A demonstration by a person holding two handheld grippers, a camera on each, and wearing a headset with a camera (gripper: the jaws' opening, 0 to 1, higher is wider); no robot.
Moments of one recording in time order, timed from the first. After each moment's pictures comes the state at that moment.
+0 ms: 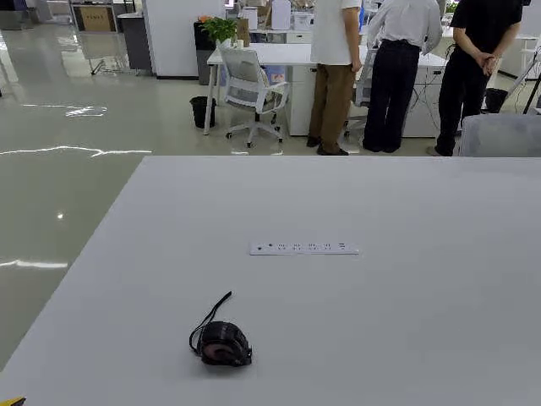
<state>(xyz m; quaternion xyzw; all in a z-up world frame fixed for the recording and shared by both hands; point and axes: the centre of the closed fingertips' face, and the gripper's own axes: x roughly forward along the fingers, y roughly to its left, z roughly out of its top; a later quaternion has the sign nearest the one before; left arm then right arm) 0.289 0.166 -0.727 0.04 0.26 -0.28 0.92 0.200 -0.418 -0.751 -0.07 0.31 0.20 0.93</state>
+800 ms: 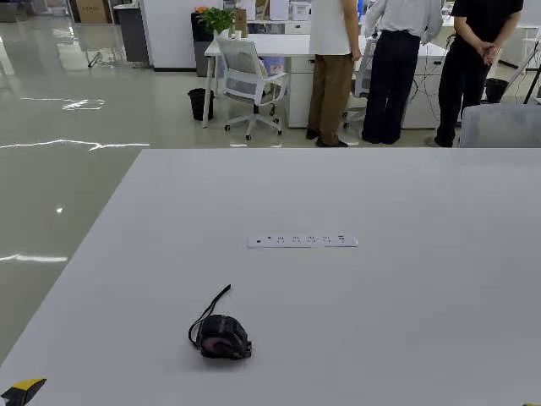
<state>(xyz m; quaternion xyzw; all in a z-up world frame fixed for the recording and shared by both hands) 0.303 0.137 -0.725 0.08 0.26 -0.32 0.91 0.214 -0.407 -0.752 -0.08 0.31 0.23 0.92</state>
